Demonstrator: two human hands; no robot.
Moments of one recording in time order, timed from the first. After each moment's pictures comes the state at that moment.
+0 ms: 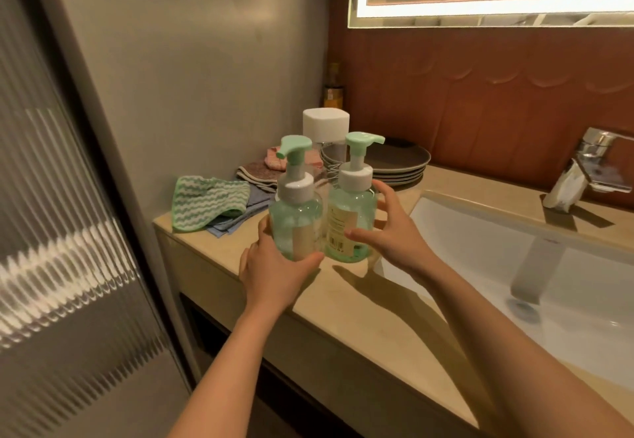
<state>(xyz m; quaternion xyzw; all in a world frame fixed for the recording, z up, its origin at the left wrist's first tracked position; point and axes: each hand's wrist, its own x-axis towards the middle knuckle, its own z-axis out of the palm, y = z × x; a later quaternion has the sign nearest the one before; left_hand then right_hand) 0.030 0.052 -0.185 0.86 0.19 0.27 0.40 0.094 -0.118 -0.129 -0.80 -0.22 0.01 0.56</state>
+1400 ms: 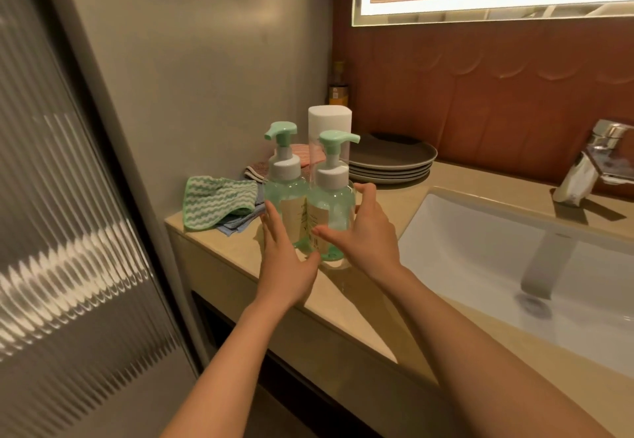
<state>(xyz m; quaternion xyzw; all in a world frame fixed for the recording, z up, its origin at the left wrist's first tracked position) 0.025 0.050 -0.177 0.86 0.11 0.21 0.45 0.090 -0.069 -0.154 -0.88 -0.17 -0.16 0.41</state>
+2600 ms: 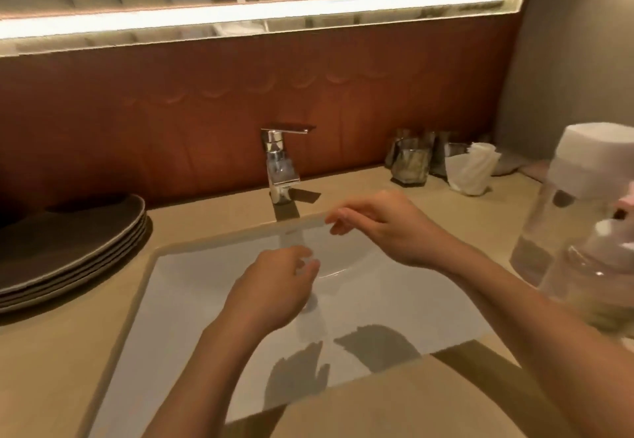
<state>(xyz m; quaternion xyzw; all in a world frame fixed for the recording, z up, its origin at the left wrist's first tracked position) 0.106 -0.248 -0.094 0.91 -0.30 -0.09 0.27 0.048 -0.416 -0.068 -0.93 0.00 -0.17 0.34</state>
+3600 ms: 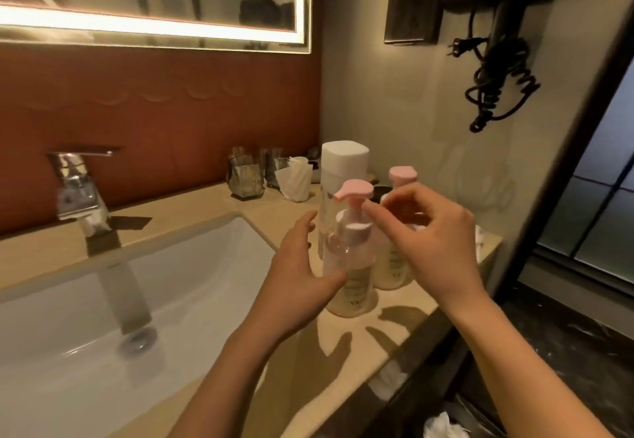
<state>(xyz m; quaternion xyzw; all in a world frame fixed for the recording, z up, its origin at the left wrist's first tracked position) -0.036 -0.399 -0.095 0.70 -0.51 -0.16 0.48 -0.172 -0.482 -0.055 -0.78 0.25 -0.51 0.26</state>
